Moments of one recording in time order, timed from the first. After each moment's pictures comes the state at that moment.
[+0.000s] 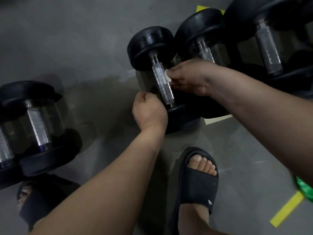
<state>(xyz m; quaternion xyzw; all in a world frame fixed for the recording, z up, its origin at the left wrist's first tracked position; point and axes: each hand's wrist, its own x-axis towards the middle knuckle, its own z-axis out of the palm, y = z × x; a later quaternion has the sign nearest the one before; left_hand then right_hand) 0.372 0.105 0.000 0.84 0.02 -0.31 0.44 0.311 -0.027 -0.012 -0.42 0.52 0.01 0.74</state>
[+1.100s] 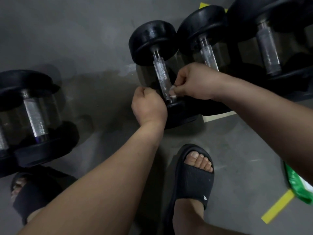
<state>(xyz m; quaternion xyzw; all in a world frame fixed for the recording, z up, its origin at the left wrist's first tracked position) 0.373 0.105 0.000 0.84 0.02 -0.31 0.45 0.285 -0.010 0.025 -0.77 0.45 0.15 0.42</state>
